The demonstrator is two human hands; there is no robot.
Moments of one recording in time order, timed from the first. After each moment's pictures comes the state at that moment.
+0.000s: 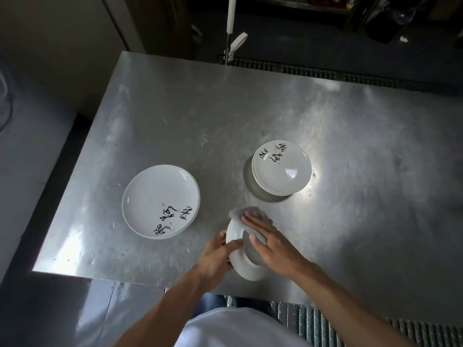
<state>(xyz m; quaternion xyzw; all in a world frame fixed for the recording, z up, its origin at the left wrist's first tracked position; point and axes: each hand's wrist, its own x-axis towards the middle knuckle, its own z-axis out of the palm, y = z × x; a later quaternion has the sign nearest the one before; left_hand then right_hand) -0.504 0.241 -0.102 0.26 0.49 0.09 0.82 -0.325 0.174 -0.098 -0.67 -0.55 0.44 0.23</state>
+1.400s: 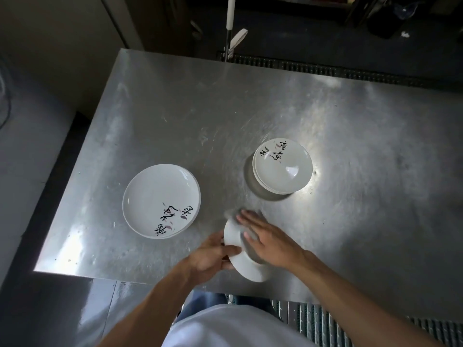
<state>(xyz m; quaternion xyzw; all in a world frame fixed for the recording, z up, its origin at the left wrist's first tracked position) -0.518 0.262 -0.091 0.31 0.44 0.01 0.84 -0.324 0.191 -0.108 -0.66 -0.64 0.36 0.14</state>
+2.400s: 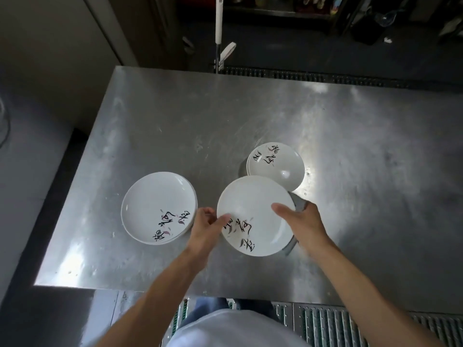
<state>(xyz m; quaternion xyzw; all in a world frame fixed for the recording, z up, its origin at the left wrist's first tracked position) -0.491 0.290 -0.062 0.40 0.59 0.17 0.68 -0.288 0.190 -0.022 -0.73 -0.14 0.47 0.48</state>
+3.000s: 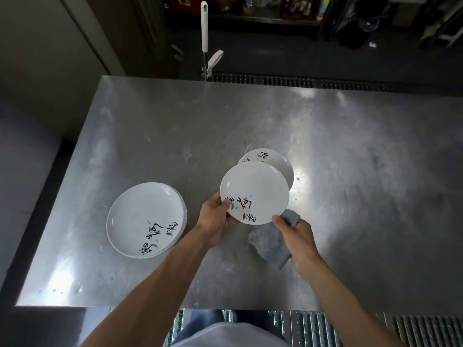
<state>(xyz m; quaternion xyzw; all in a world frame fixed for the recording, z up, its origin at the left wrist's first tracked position) -0.421 0.320 -0.063 0.34 0.53 0.16 0.76 -0.282 0.172 -0.068 -0.77 -0.02 0.42 0.48</state>
